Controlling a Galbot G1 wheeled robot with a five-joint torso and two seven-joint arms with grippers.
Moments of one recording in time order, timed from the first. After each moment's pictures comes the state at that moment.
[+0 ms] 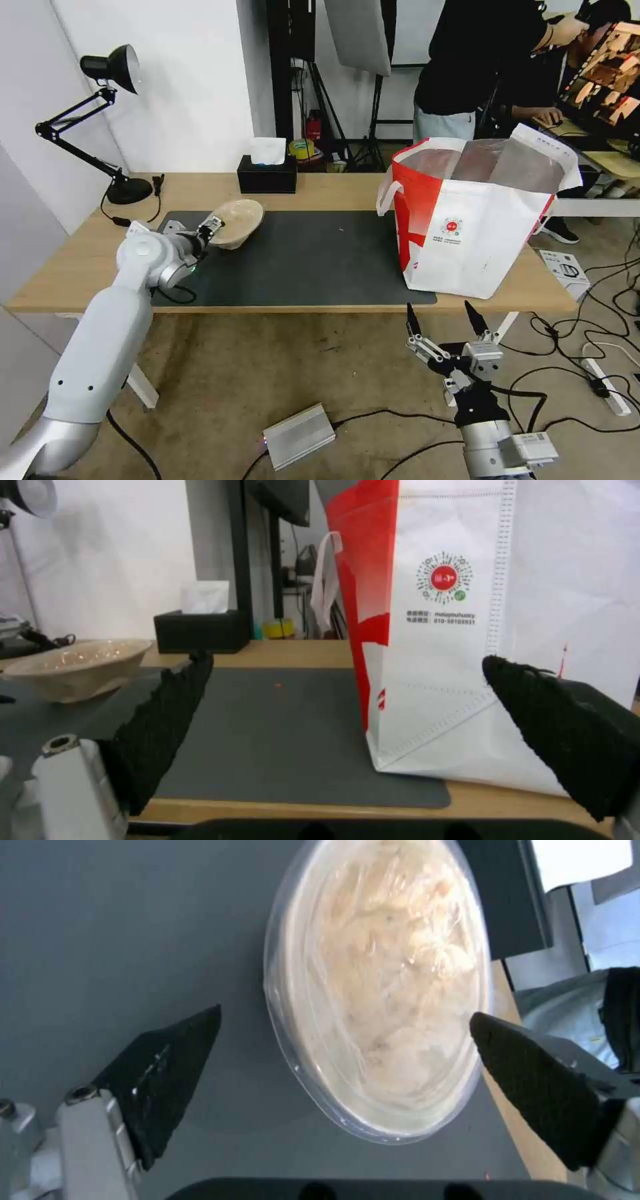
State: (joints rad) left arm 0.60 -1.08 -0.31 -1.55 -1.78 0.32 -0.89; right arm -1.71 0.90 0.21 2.34 0.23 0.22 0.58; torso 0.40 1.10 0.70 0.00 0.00
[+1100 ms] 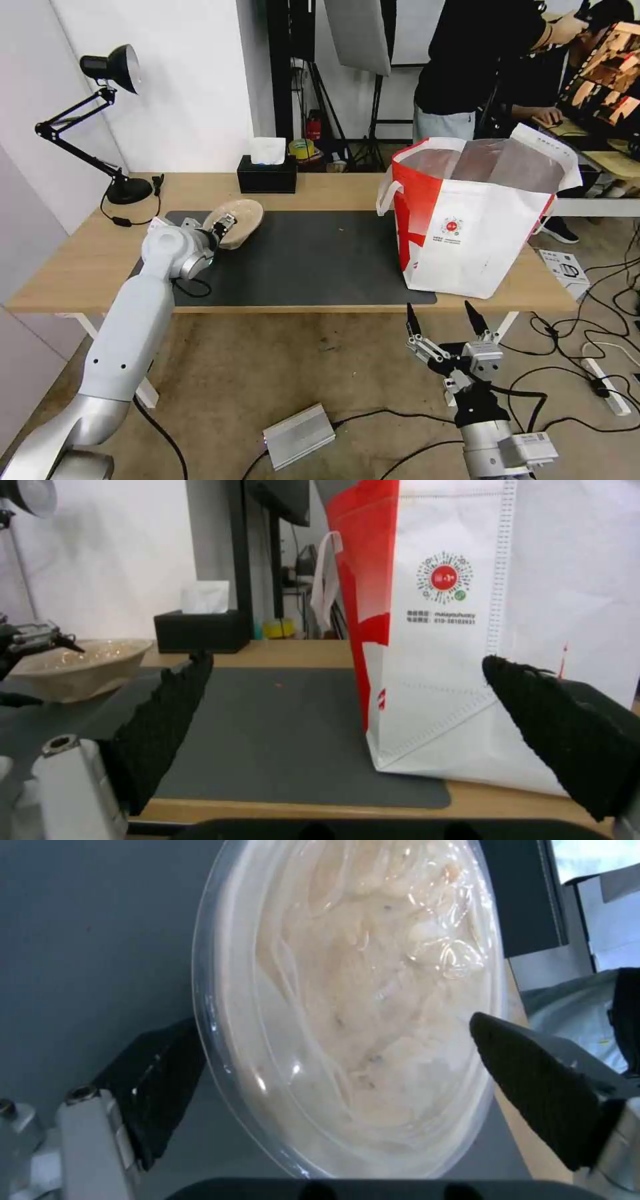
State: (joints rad) left arm 0.54 -1.14 -0.28 -1.45 -1.72 0.33 -0.85; right arm -1.71 0.90 0.21 2.34 0.23 0.22 0.58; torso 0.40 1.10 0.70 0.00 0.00
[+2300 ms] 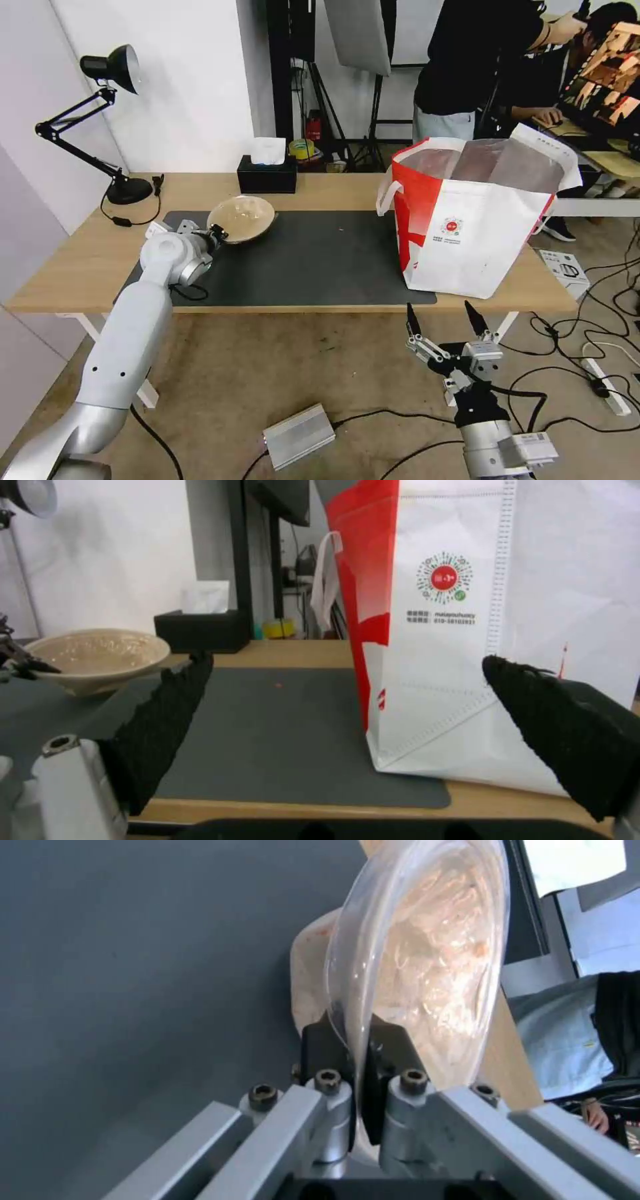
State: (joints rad) left arm 0.58 -1.13 -0.30 -1.49 -1.69 0.31 -0.81; right arm -1.71 0.90 0.21 2.34 0.23 0.22 0.58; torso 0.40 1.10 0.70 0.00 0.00
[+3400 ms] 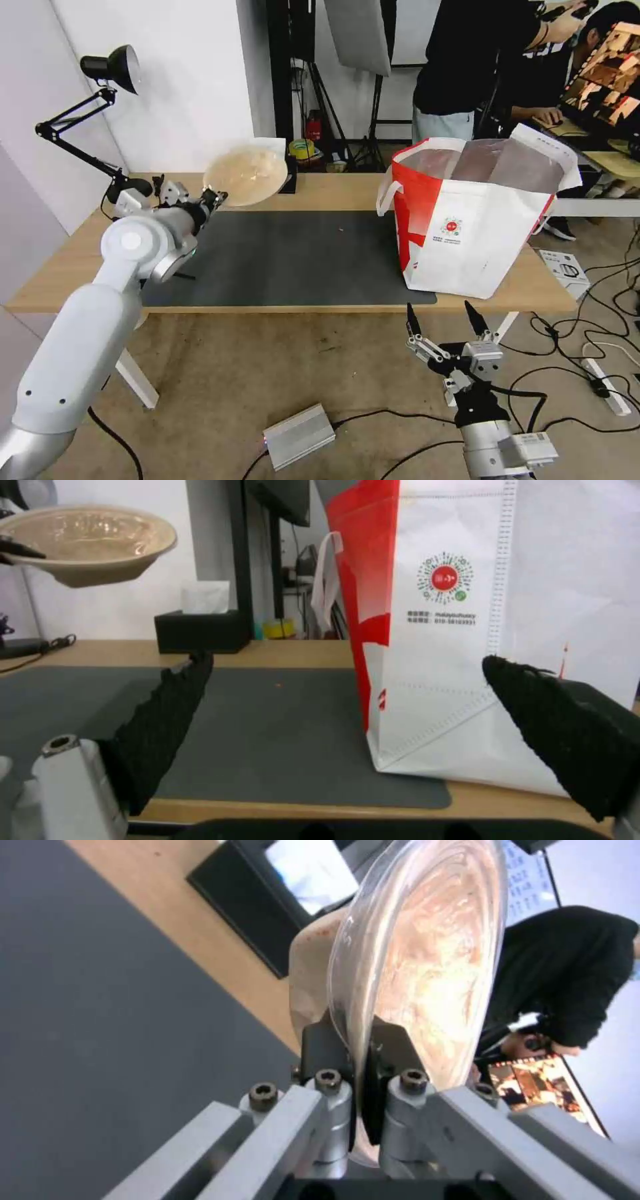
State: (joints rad) left arm 0.56 -0.96 -0.24 -1.80 -1.81 0.24 -0.74; right arm -1.71 0.90 0.21 2.34 0.23 0.22 0.58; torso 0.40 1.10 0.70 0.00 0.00
